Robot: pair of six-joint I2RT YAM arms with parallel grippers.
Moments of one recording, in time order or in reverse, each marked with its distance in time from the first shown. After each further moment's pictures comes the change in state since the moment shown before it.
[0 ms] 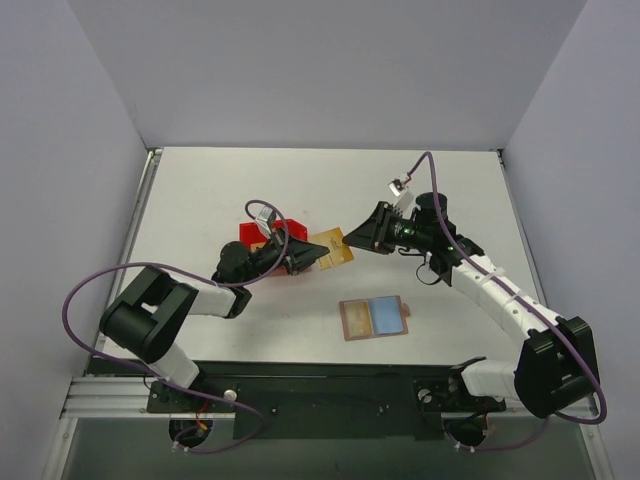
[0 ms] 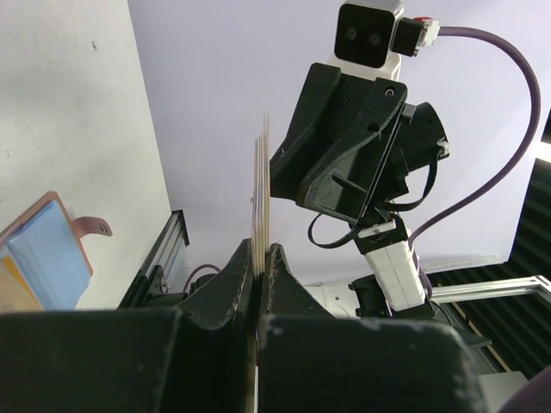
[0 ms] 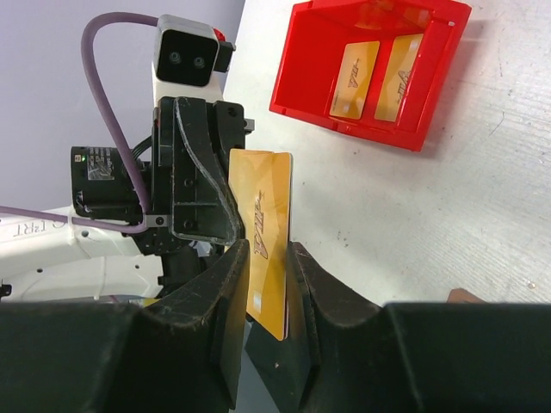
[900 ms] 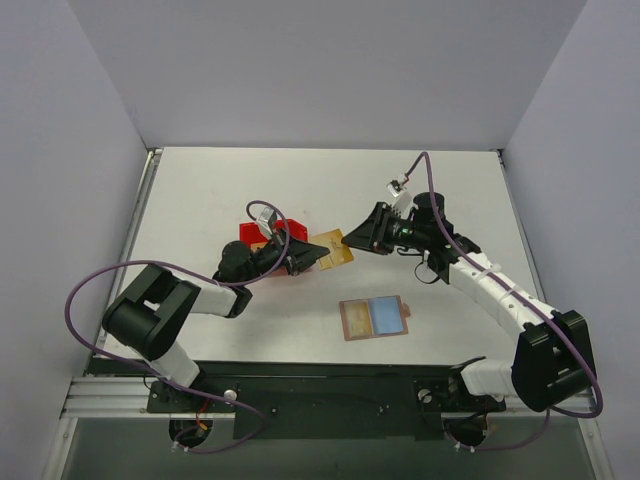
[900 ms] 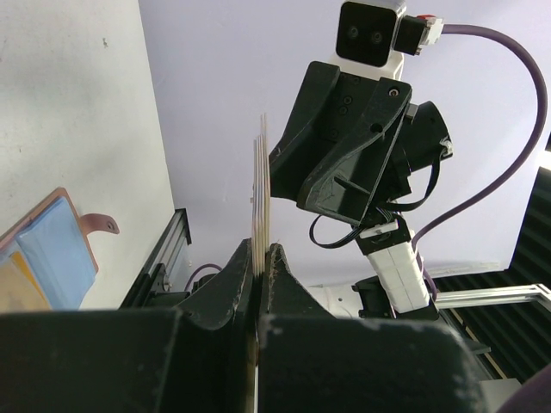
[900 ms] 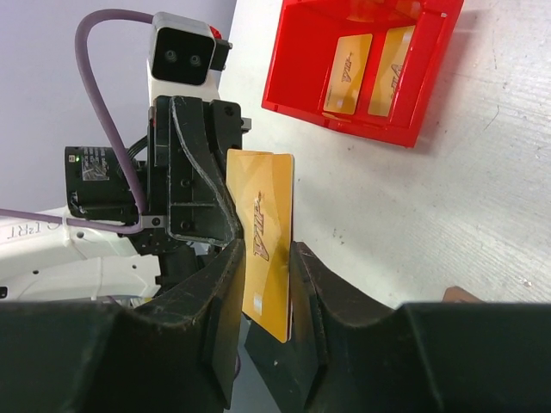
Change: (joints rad) left arm 0.002 0.020 0.004 -0.007 0.001 -0.008; right arm -0.005 0.032 0.000 0.006 -0.010 -0.002
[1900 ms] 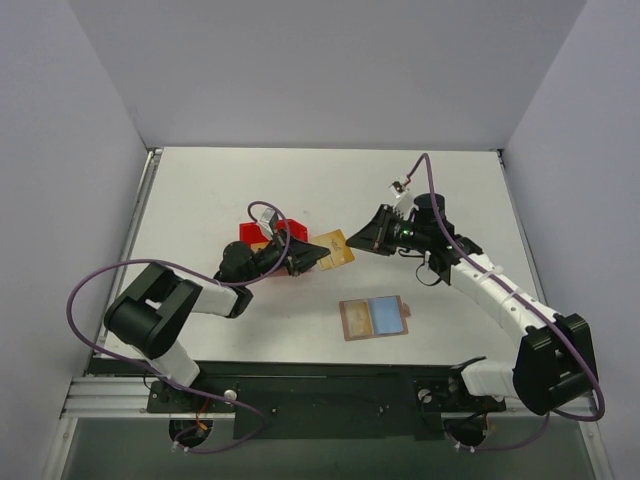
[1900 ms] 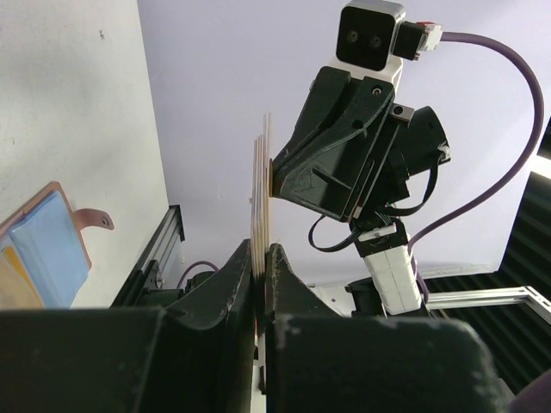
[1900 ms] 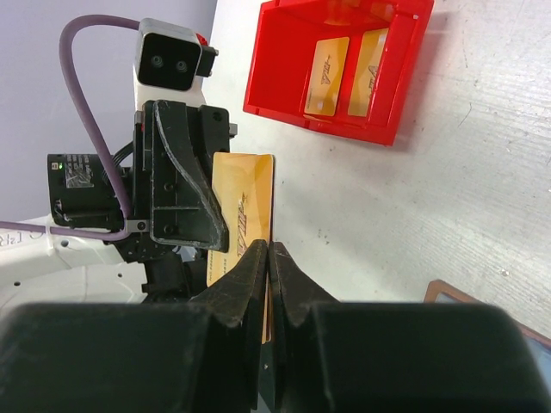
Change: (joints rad) left arm -0.003 0.011 0.000 0.006 0.002 -0.025; right arm 0.001 -0.014 0.000 -0.045 0.048 -0.025
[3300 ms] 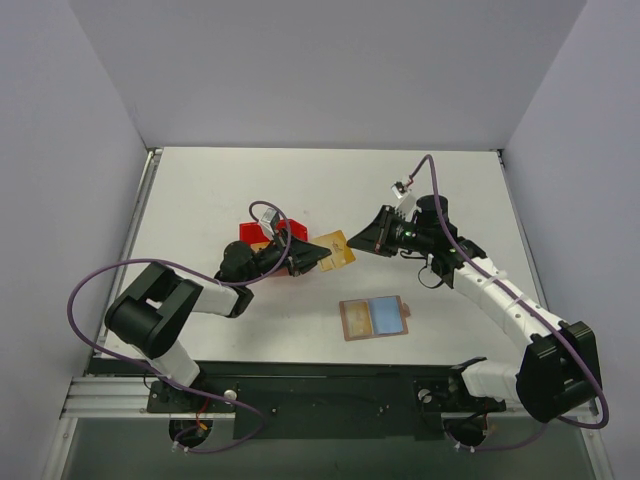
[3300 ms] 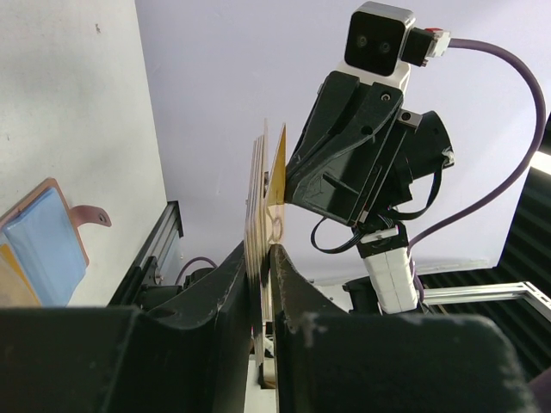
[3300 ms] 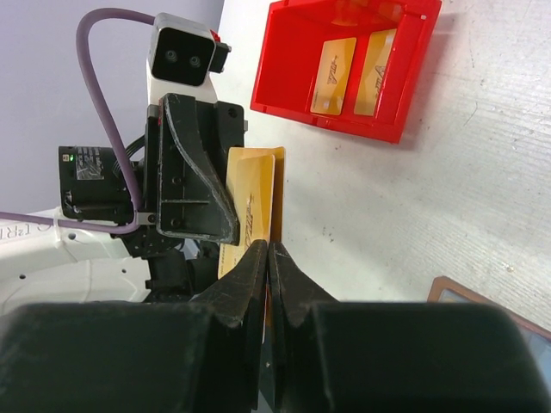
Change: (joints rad) left arm -0.004 0.005 0.005 0.002 0.009 -0.005; right arm -0.002 -0.041 -0.010 -0.011 0.005 0.000
